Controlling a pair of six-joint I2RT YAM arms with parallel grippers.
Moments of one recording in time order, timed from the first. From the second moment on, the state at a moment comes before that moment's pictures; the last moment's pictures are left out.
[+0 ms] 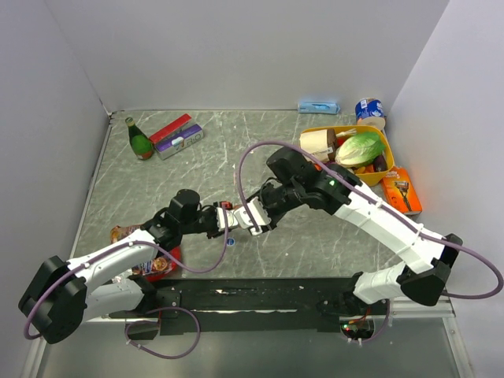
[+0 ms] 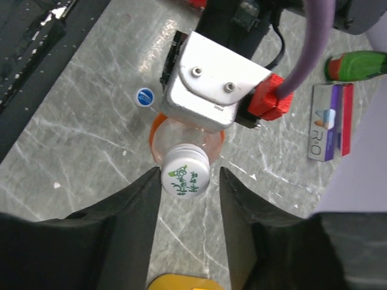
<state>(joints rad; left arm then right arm) -0.68 1.09 0.52 0.11 0.50 0.59 0.91 1.34 1.49 -1.00 -0.50 -1.27</state>
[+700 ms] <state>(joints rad) -0.76 1.20 0.51 0.38 -0.15 0.32 0.68 1.77 1.98 -1.11 -0.53 -0.41</state>
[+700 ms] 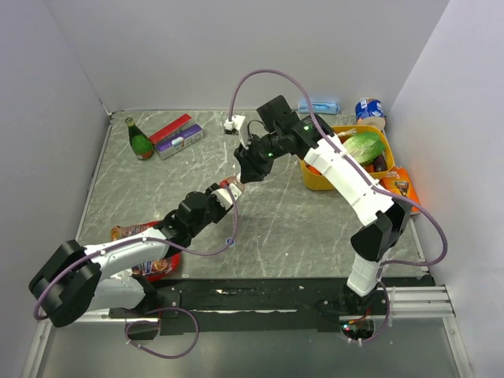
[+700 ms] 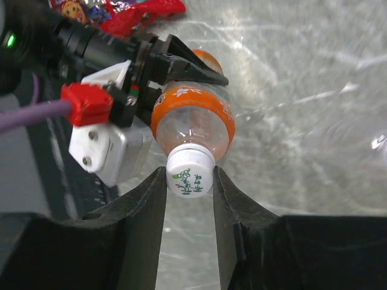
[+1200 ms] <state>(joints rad) -0.80 1.28 0.58 0.37 -0.30 0.31 0.65 1.78 1.98 -1.07 -0.44 0.03</state>
